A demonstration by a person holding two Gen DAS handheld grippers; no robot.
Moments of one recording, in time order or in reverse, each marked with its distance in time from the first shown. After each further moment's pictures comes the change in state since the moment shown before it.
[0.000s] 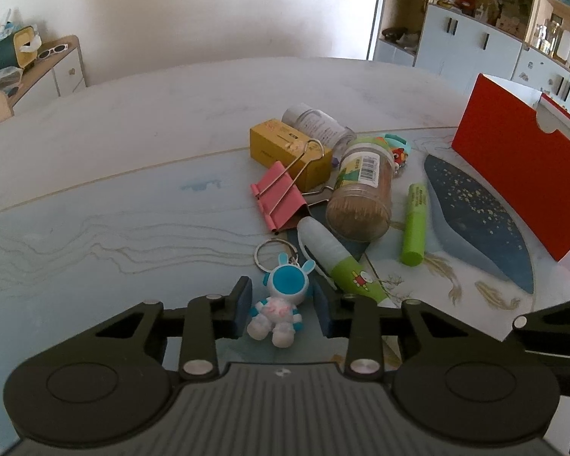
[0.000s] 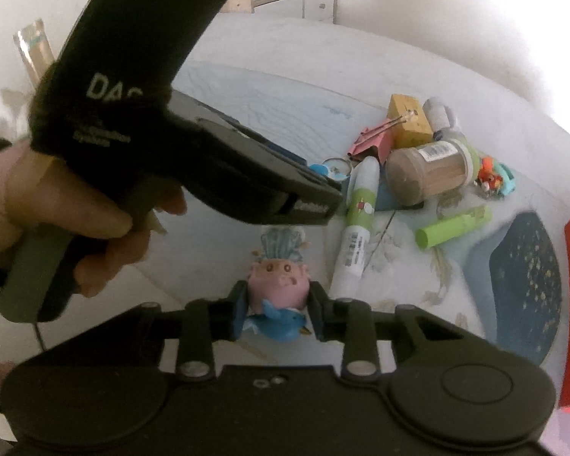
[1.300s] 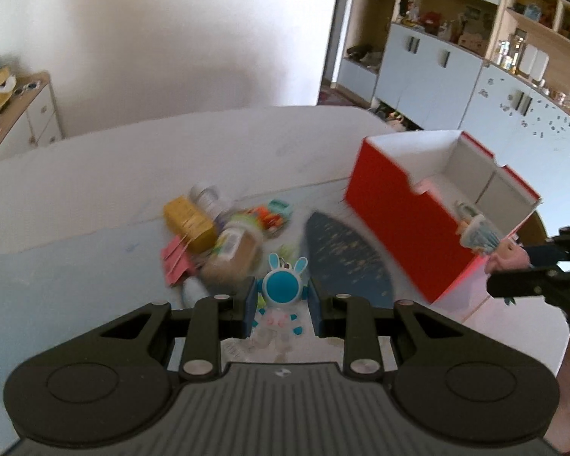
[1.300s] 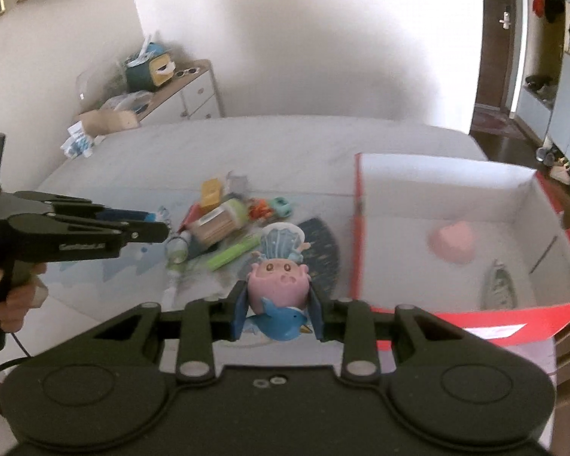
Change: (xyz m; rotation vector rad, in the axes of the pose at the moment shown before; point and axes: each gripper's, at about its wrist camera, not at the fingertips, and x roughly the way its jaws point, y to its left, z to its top) left arm -0.098 -0.094 0.048 0.035 -0.056 -0.090; right arm -0.186 -0.161 -0.051 0.304 -0.213 -0.125
